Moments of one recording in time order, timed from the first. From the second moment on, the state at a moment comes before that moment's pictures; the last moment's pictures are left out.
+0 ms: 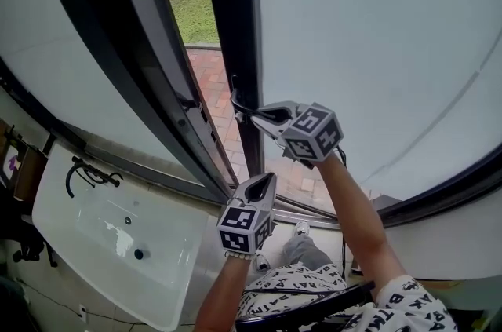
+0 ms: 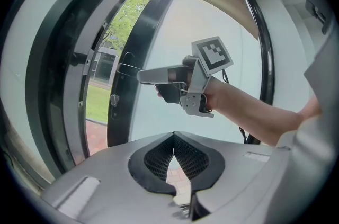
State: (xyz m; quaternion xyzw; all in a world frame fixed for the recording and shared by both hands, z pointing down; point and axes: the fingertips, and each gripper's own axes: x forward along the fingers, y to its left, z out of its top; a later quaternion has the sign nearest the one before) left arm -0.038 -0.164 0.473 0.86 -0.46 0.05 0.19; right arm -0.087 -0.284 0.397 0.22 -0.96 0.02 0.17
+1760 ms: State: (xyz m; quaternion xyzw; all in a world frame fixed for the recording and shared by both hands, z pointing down) left arm 0.058 -0.372 0.500 0.90 -0.38 0.10 0.19; right arm 0.086 -0.587 0.411 0.42 -0.86 0.07 0.29
